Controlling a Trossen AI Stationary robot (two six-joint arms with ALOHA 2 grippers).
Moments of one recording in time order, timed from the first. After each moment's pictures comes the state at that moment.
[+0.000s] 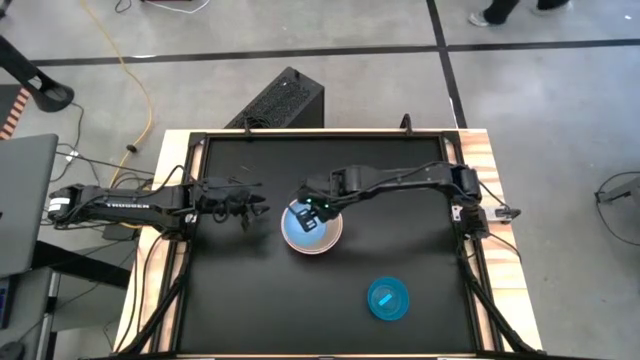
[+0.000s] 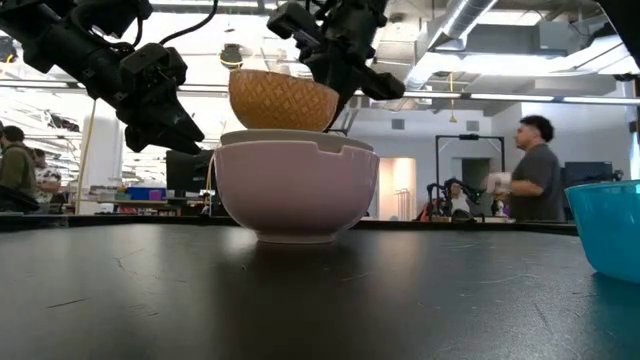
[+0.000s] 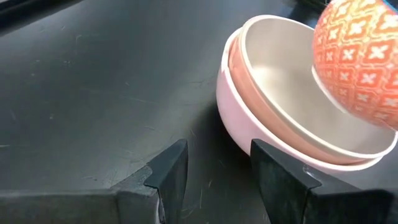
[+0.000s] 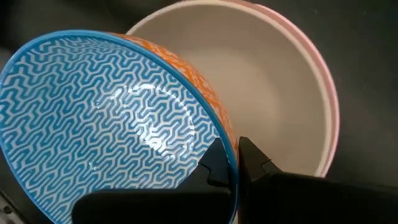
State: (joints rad) left arm 0.15 0.78 0.37 -0.06 -0.11 -0.40; right arm 0.00 1.97 1.85 -1.00 0.03 0.94
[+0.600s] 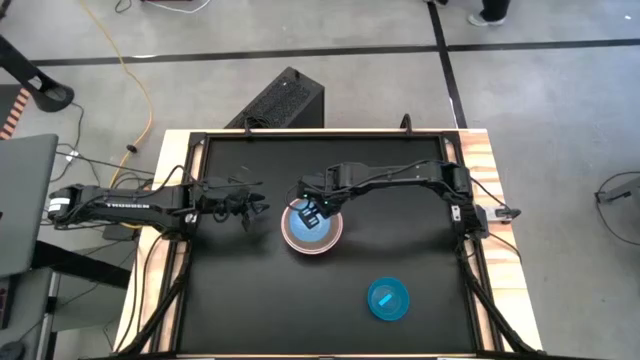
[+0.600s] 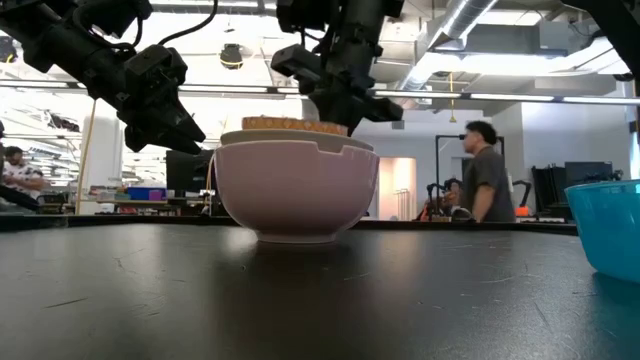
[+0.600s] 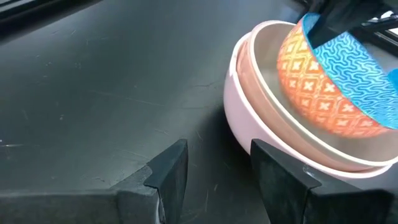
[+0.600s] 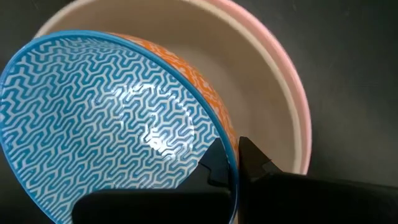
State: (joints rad) left arm 0.15 0.78 0.37 -0.06 -0.14 -0.41; right arm -0.05 2.02 1.84 -1.04 0.00 0.84
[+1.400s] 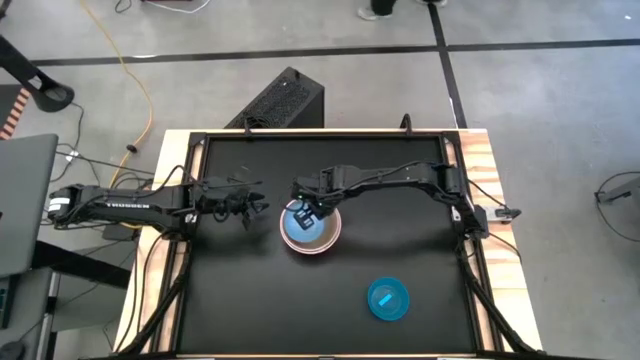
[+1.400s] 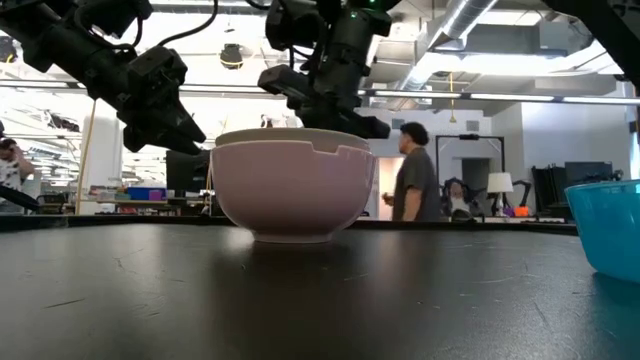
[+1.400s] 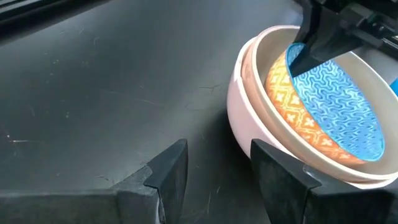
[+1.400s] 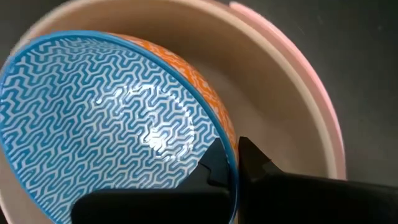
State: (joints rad) left arm 0.15 0.78 0.37 -0.06 -0.16 -0.43; right arm -0.07 2.09 1.84 -0.95 -0.01 0.81
